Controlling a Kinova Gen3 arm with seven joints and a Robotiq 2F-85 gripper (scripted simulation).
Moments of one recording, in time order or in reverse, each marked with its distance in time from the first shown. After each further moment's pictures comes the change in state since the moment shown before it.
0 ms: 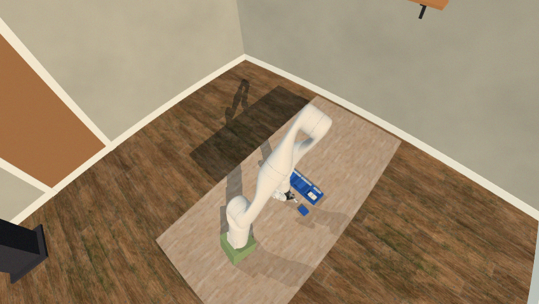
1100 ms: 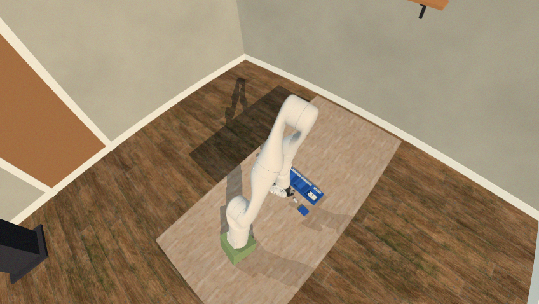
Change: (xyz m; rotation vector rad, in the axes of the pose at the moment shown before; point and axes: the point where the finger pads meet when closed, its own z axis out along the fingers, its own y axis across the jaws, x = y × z) arm -0.004 0.000 -0.038 0.006 -0.010 -0.010
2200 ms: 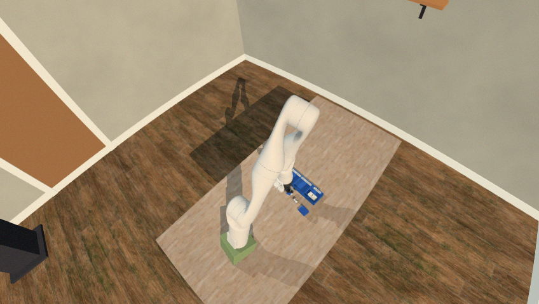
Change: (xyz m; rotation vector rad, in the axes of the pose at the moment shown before) arm -0.036 0.000 0.005 -0.002 -0.027 0.360
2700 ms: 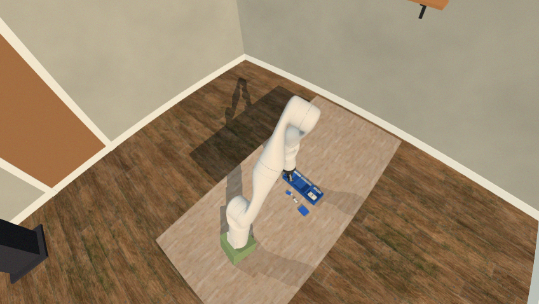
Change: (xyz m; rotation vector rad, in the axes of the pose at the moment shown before) arm -0.070 0.039 0.000 -0.002 -0.017 0.623
